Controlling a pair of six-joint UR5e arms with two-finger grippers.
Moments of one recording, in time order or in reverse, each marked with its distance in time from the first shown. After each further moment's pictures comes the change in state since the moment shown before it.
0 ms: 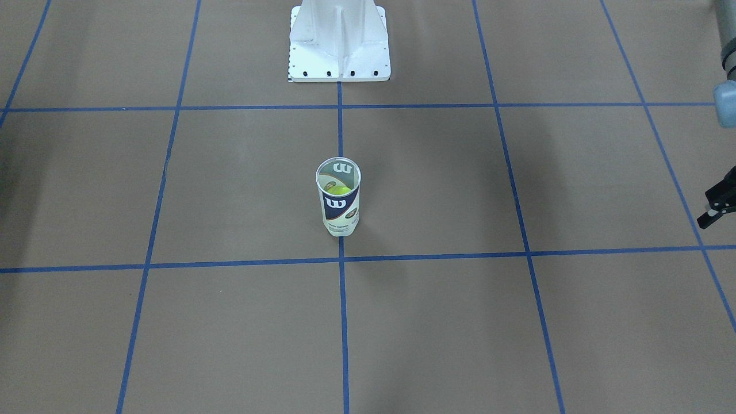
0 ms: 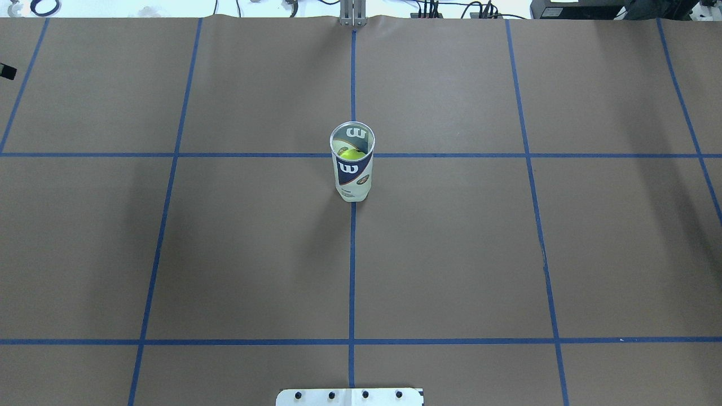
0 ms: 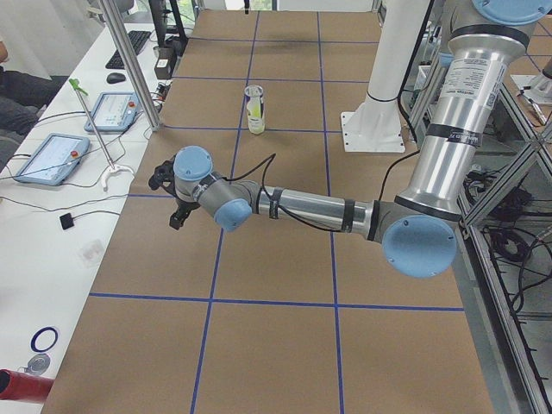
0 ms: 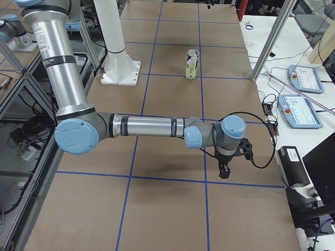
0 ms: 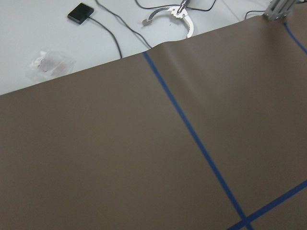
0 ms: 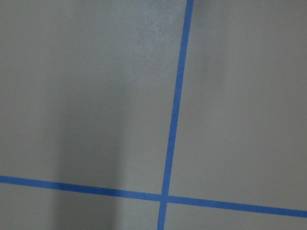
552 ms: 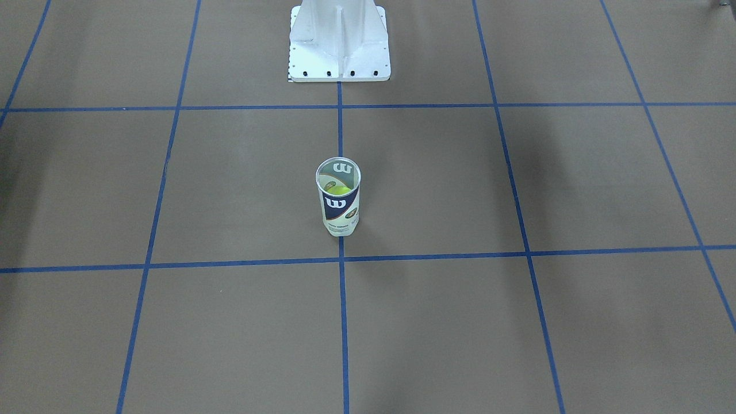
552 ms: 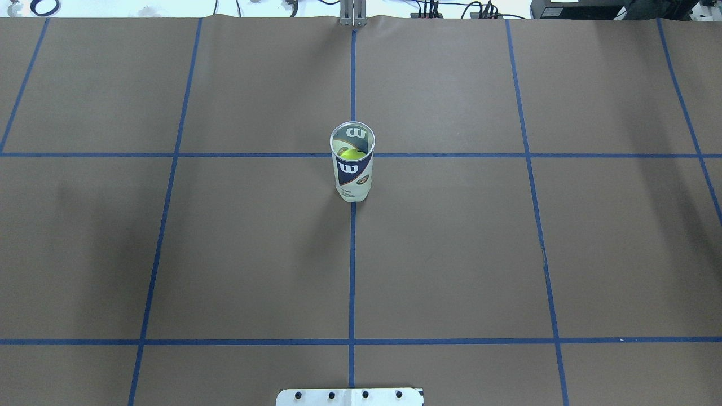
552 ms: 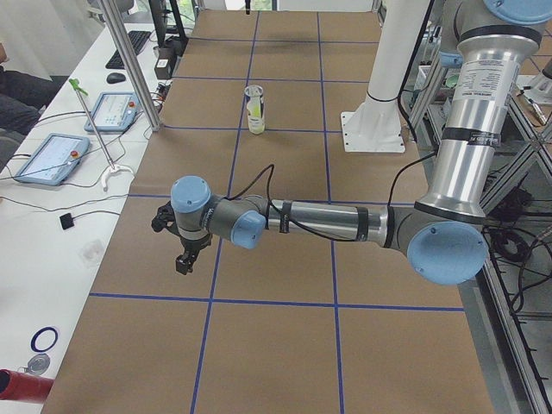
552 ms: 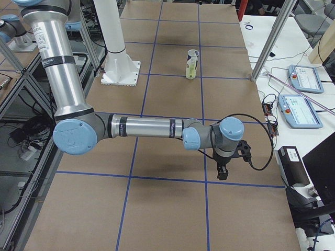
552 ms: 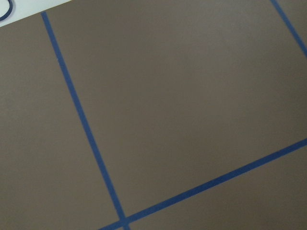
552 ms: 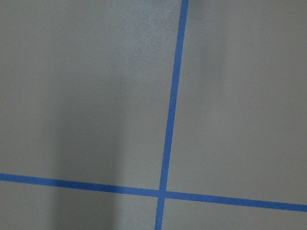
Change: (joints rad) left arm -0.061 0.059 -0.004 0.308 0.078 0.296; right arm 0.000 -0.010 0.004 0.000 0.000 0.004
